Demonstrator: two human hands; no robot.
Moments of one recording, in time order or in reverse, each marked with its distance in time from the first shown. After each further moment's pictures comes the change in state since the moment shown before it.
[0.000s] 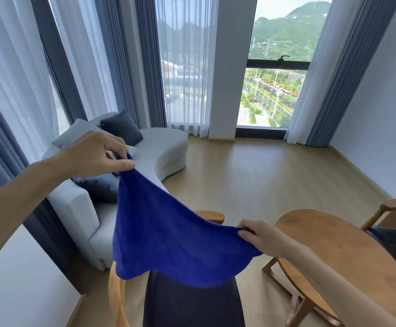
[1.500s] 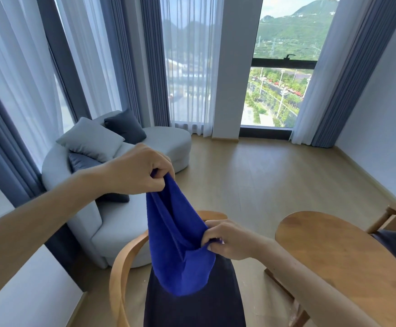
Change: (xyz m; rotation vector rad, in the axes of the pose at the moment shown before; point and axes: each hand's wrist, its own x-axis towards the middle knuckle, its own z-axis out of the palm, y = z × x) left_hand 0.015 0.058 0.037 -0.038 -0.149 0.187; right_hand 0.040 -0.036 0.026 -0.102 -0.100 -0.460
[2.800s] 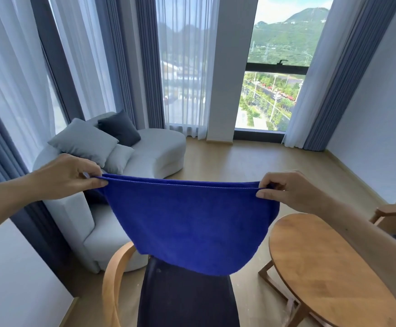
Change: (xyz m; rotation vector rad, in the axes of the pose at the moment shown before) left_hand -0.075 -0.097 -0.025 0.026 0.039 -0.257; right_hand -0.067 0.003 -0.132 -0.083 0.406 0.150
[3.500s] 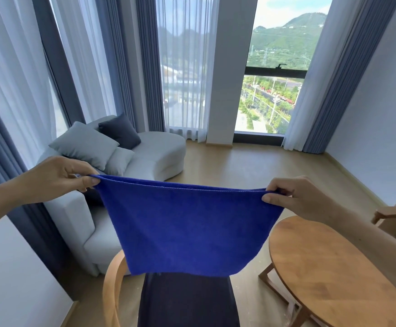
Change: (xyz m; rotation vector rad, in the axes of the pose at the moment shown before) left_hand -0.017 -0.001 -0.012 -0.288 -0.011 -0.114; right_hand -0.020 -0.010 -0.004 0.042 0.029 0.028
